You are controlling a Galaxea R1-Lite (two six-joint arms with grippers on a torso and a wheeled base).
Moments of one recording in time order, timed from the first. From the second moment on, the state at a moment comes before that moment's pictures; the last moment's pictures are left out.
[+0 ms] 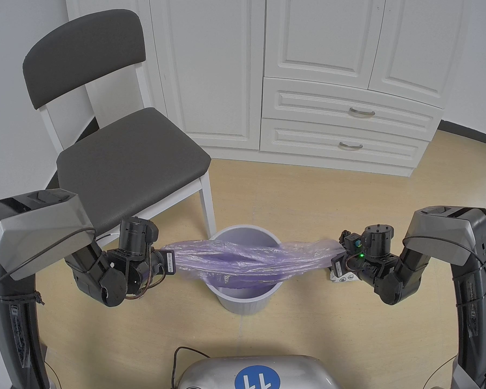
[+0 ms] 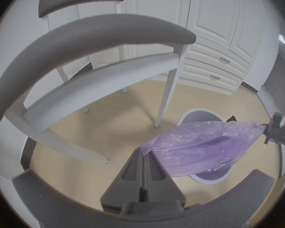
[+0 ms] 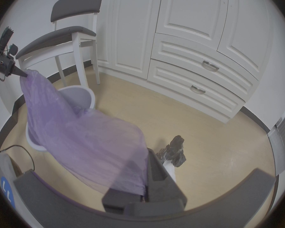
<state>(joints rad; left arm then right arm) -0.32 2.26 -0.80 -0.86 0.24 -0.21 0.25 2.50 -0.90 -1.20 -0.06 -0.26</state>
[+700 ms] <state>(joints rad) -0.45 2.37 -0.88 -1.10 0.34 -0.31 0.37 2.71 -1.39 -1.19 -0.27 0.11</state>
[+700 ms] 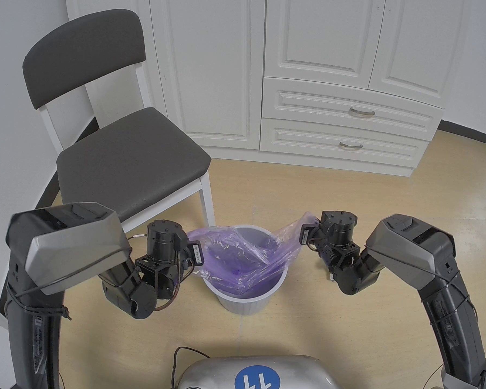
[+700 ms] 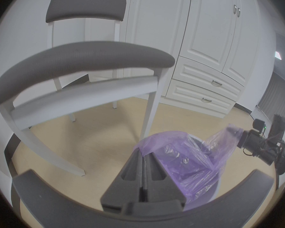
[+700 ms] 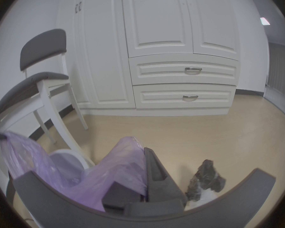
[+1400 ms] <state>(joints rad) -0.50 2.48 -0.86 -1.14 0.35 -0.29 0.41 2.74 -1.32 -1.19 -0.23 0.18</state>
